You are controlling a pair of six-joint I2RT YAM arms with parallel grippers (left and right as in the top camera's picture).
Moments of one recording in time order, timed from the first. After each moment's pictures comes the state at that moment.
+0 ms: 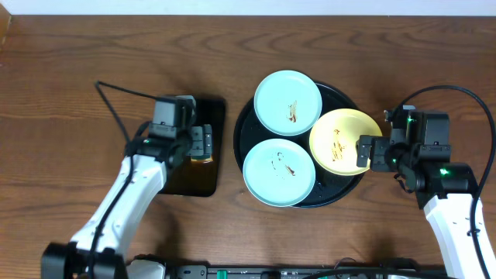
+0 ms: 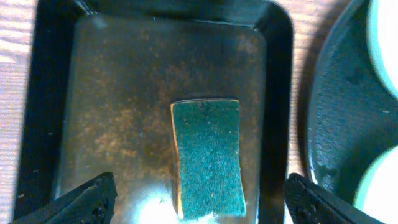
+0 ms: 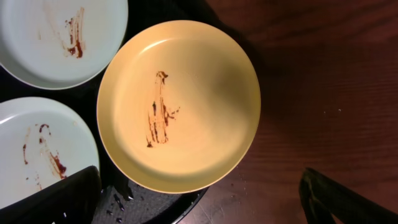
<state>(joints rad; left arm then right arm) -0.19 1.42 0.85 -0.48 0.00 -0.19 0.01 1.12 0.87 -0.75 -0.08 0.09</state>
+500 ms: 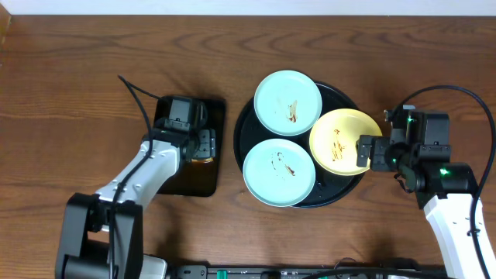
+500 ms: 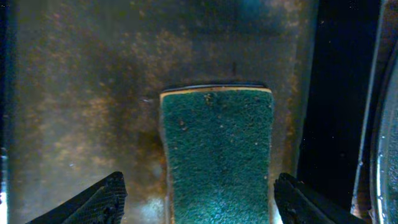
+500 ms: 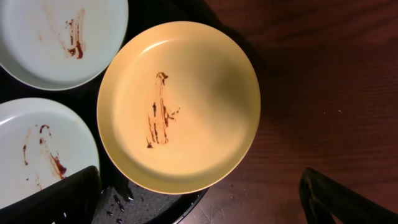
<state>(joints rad) -0.21 1.60 0.85 -0.42 -0.03 -0.22 0.01 1.12 0.87 -0.74 -0.08 0.09</state>
